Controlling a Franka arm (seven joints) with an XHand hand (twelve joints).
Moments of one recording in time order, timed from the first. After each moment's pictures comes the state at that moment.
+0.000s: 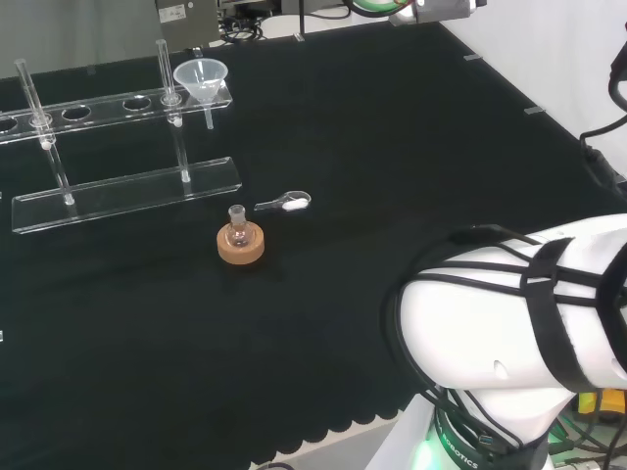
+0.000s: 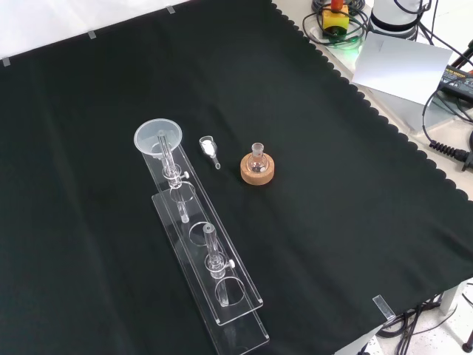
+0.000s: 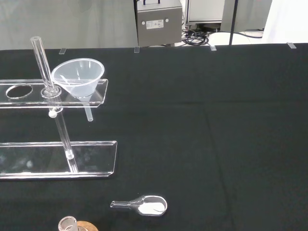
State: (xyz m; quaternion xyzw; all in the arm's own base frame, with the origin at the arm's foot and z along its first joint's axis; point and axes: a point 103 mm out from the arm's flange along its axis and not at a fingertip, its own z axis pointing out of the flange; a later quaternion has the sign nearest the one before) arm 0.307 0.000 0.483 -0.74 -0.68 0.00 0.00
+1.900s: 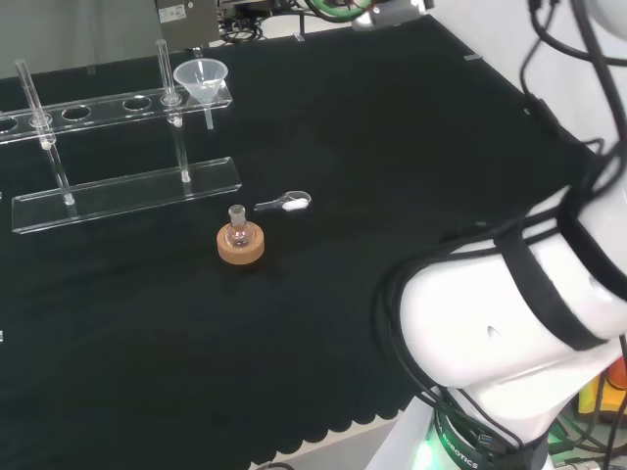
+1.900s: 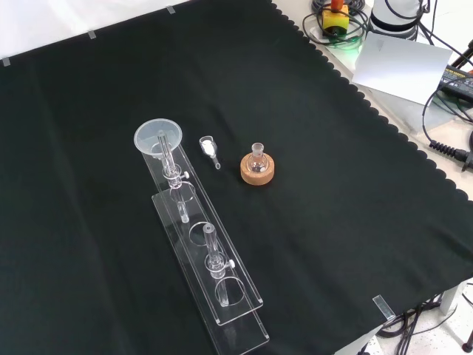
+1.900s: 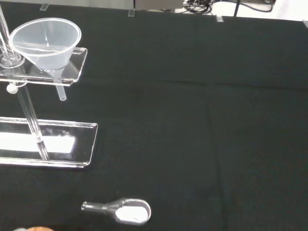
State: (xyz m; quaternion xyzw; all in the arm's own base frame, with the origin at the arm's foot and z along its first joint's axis) arm 0.420 -0.004 0.424 -0.72 -0.69 0.07 0.01
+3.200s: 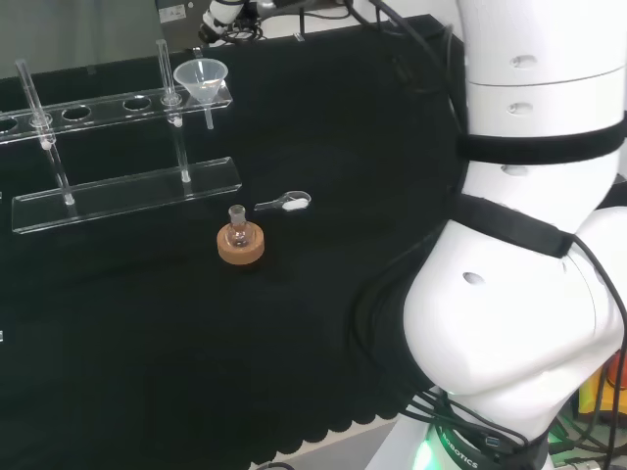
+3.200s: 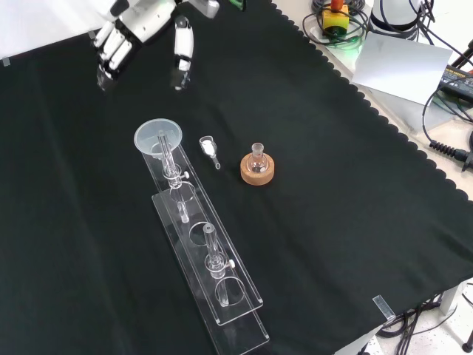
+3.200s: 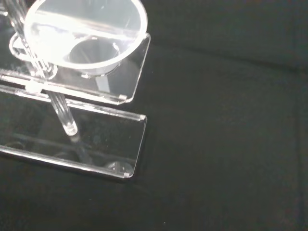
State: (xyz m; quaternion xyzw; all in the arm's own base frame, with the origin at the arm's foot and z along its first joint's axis) arm 0.595 0.063 0.354 -0.65 -0.74 0.17 0.09
